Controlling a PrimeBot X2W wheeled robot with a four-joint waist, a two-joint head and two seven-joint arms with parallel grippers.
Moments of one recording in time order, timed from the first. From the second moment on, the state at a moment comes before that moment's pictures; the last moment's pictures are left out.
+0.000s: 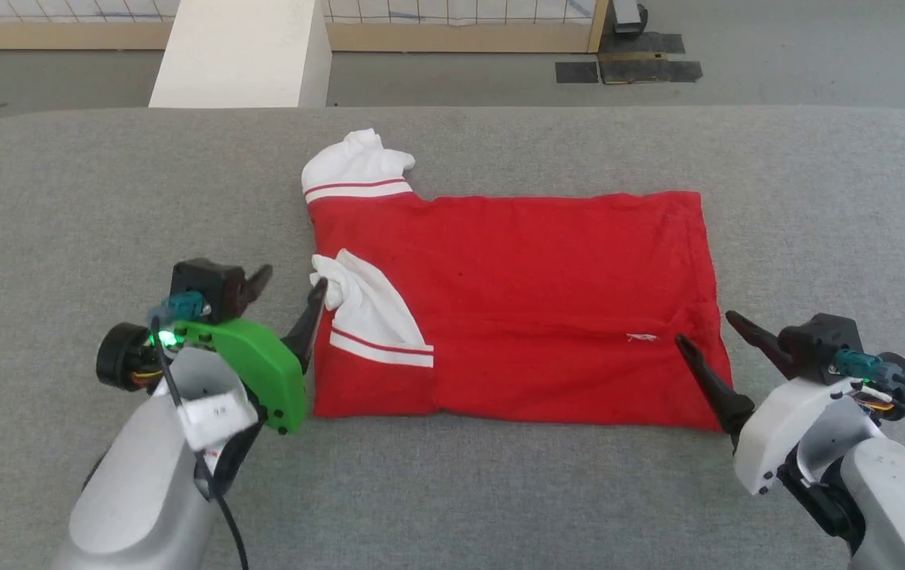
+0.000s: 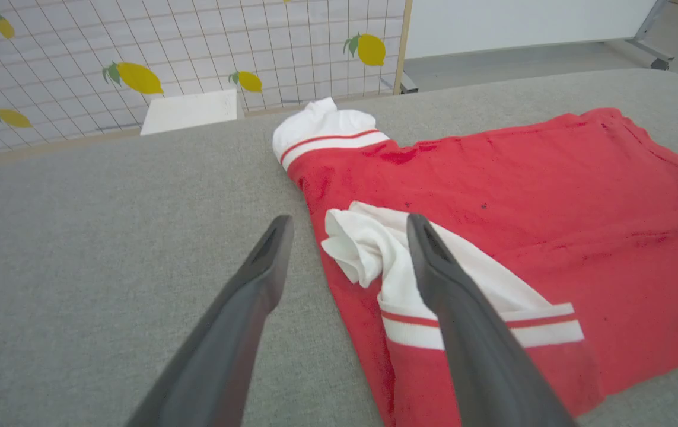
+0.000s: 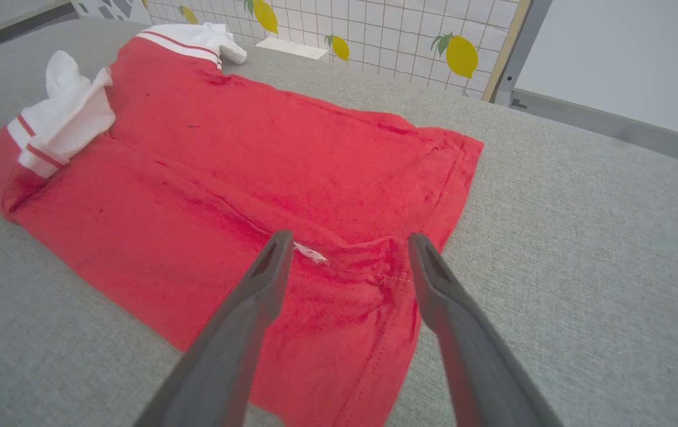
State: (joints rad) left arm -0.41 0.32 -0.34 0.31 -0.41 -0.09 0.09; right arm -0.31 -0.42 0.41 0.36 0.43 0.13 -0.02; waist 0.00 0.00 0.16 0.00
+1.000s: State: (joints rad) left arm -0.64 0.44 -0.75 0.54 -0.68 -0.13 0.76; right arm -0.33 -0.41 0.40 0.30 0.40 0.13 0.05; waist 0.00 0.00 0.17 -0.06
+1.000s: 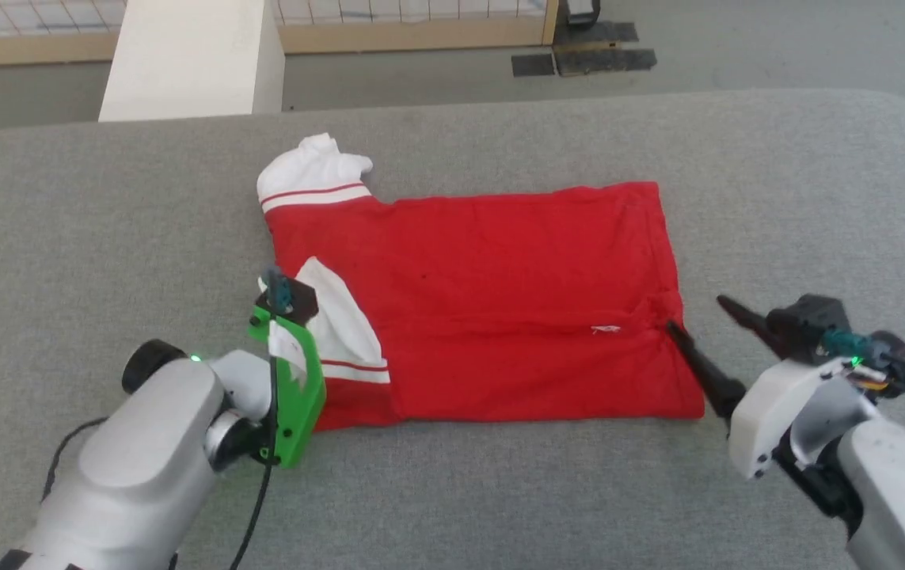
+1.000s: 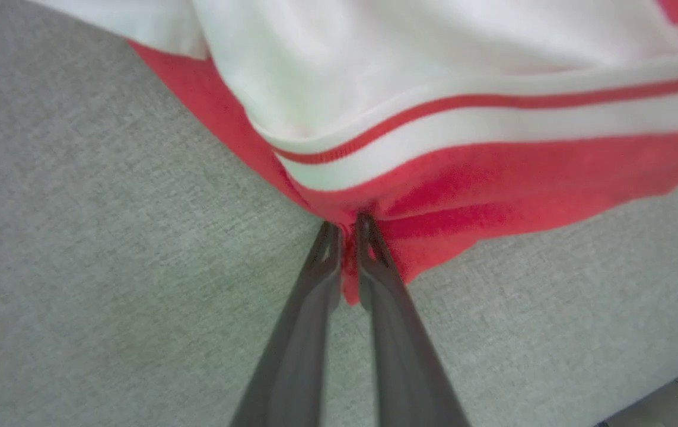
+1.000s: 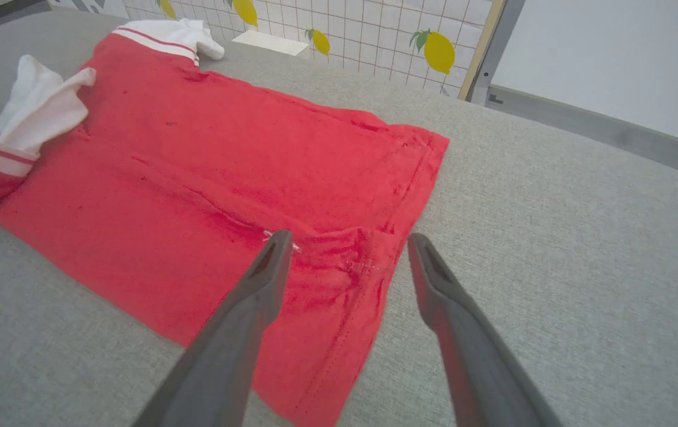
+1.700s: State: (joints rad) left arm -0.63 0.48 -0.85 0.54 -0.85 -0.13 0.64; right arm -0.64 -0.61 0.82 0.40 0.69 0.13 0.80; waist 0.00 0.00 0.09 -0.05
